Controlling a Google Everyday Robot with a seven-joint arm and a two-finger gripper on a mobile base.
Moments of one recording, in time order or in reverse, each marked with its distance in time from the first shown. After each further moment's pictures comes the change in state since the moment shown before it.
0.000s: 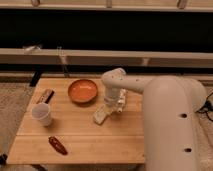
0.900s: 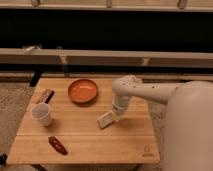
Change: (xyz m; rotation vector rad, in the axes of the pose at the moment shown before) arm -0.067 -0.019 -0.009 0.018 0.026 -0.048
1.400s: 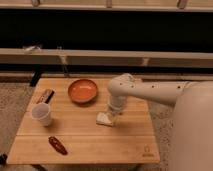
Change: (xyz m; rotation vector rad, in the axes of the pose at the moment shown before) arm 0.011 -0.034 -0.018 0.004 0.025 -0.100
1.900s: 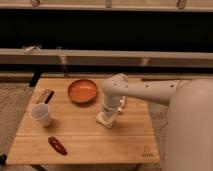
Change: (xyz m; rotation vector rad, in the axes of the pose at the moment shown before) arm 0.020 -0.011 0.009 0.012 0.007 -0.034
